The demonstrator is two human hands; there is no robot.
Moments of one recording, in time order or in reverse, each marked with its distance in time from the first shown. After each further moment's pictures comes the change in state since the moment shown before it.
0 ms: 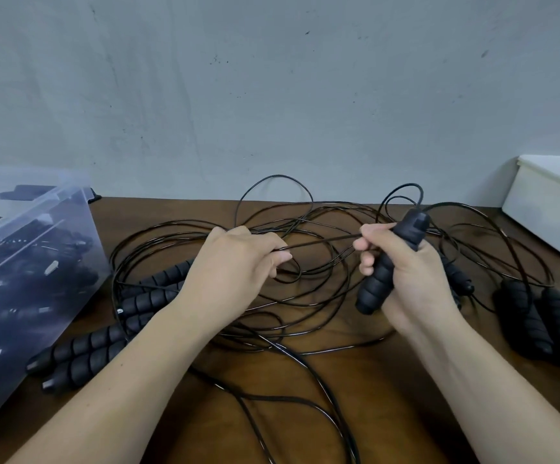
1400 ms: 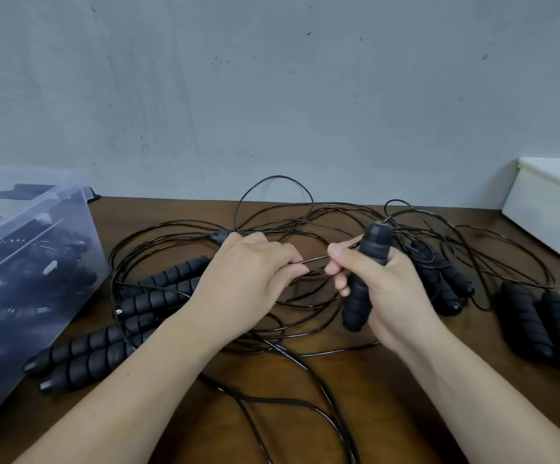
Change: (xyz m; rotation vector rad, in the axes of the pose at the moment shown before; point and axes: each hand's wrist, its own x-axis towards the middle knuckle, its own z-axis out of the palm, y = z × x) left_hand -0.005 0.011 0.008 0.018 0.024 0.132; right_hand -0.012 0.013 0.013 -0.153 -0.172 0.019
